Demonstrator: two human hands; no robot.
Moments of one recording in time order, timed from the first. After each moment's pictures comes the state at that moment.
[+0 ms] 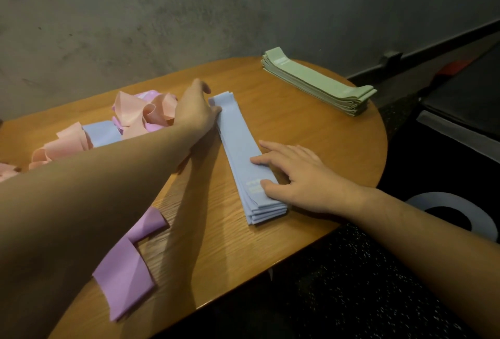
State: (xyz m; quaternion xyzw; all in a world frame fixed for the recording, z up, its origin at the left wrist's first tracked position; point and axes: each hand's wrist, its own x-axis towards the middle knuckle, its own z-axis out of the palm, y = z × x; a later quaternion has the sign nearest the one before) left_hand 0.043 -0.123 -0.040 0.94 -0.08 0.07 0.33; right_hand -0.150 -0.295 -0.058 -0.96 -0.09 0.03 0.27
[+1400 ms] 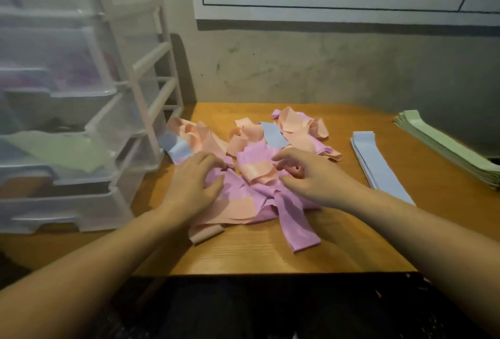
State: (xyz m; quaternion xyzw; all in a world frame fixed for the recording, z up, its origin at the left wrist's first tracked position) left_hand -0.155 0.212 -0.048 0.94 -0.12 0.20 0.24; right_hand -0.132 -0.059 0.003 -0.92 -0.25 0.01 0.29
